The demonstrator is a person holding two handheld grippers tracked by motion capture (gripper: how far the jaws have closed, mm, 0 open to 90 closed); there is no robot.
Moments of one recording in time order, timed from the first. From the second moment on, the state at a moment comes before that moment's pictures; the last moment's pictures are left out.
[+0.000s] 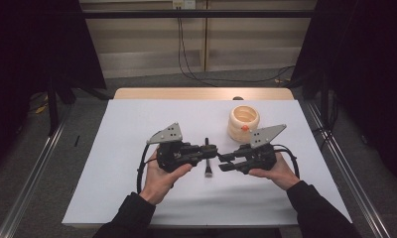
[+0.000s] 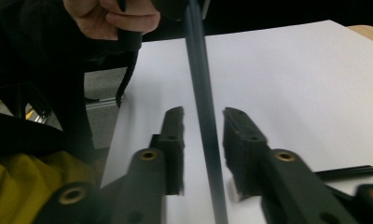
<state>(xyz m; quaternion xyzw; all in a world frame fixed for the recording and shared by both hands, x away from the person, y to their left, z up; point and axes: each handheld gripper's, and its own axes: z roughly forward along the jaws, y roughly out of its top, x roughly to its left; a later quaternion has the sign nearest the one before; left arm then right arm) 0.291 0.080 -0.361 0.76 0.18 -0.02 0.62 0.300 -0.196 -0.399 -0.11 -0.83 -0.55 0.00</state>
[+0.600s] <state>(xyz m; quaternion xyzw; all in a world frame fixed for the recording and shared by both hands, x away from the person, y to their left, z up) 0.293 0.085 -0.359 0.77 0.19 -0.01 0.61 0.300 -0.198 -0.396 -0.15 -0.81 -0.56 -0.02</state>
